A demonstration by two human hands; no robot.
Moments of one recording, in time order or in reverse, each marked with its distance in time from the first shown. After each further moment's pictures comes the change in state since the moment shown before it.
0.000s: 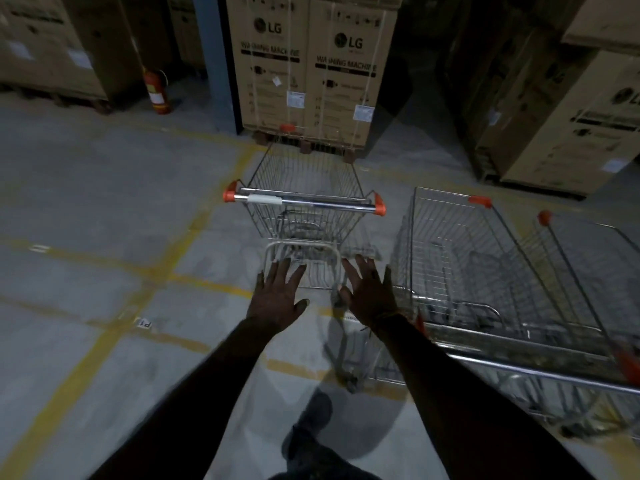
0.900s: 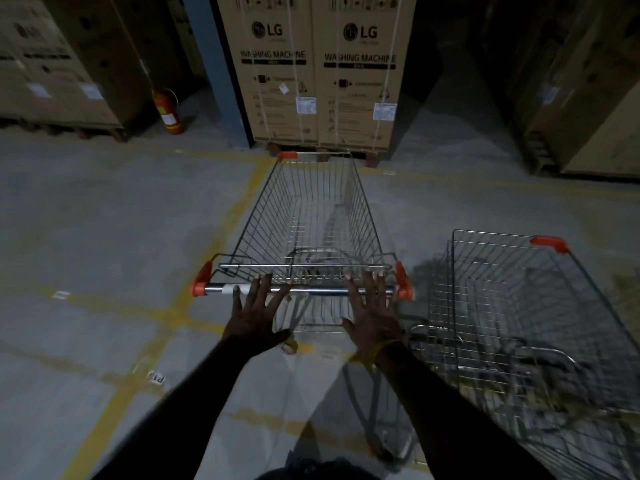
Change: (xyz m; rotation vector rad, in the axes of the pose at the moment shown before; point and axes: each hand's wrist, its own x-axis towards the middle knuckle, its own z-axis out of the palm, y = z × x) left_hand 0.255 -0.094 0.005 0.216 -0.125 -0.026; right_hand 0.254 0.080 0.048 0.017 0.010 0.005
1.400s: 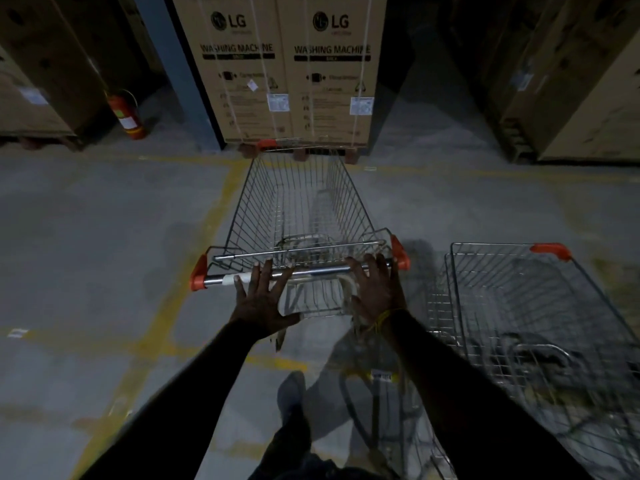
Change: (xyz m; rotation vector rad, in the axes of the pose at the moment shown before) left_hand 0.151 -0.016 -0.007 -0.117 0.024 0.050; right_hand 0.139 0.045 -0.015 -0.060 -0.049 0.062
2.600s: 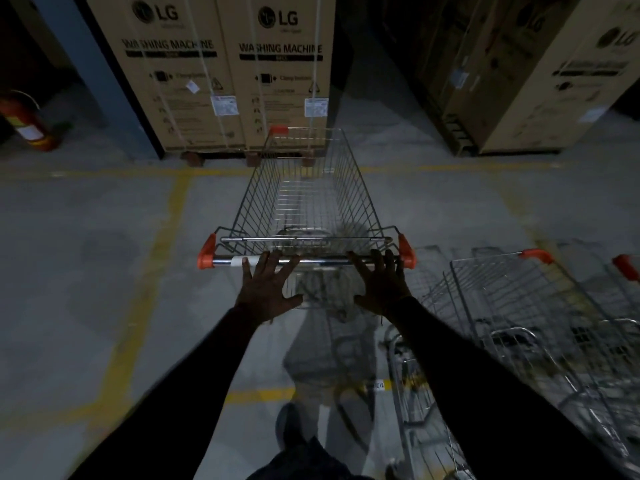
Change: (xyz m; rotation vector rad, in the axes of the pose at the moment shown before) left_hand 0.163 -0.054 -0.022 -0.068 0.053 0.269; right_hand 0.109 -0.005 -0.026 -0.043 -0.193 0.239
